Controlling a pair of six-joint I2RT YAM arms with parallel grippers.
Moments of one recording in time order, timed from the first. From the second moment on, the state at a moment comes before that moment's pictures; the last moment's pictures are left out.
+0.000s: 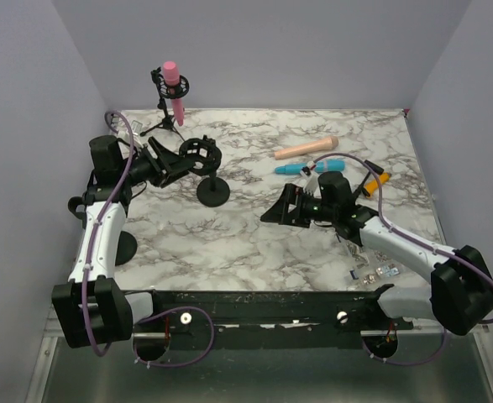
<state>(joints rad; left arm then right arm) 0.14 1.19 0.97 -0.21 0.94 -0.81 0.57 1.27 0.70 0.04 -0.49 0.76</state>
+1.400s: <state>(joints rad) 0.17 1.06 1.14 -0.33 0.62 -0.33 0.61 1.93 1.61 0.14 -0.50 1.07</state>
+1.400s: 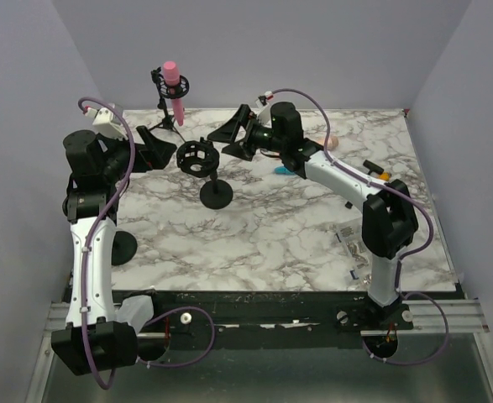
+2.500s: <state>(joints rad) 0.17 1.01 1.10 -0.27 0.60 -0.32 0.64 2.01 1.47 0.45 -0.50 1.13</state>
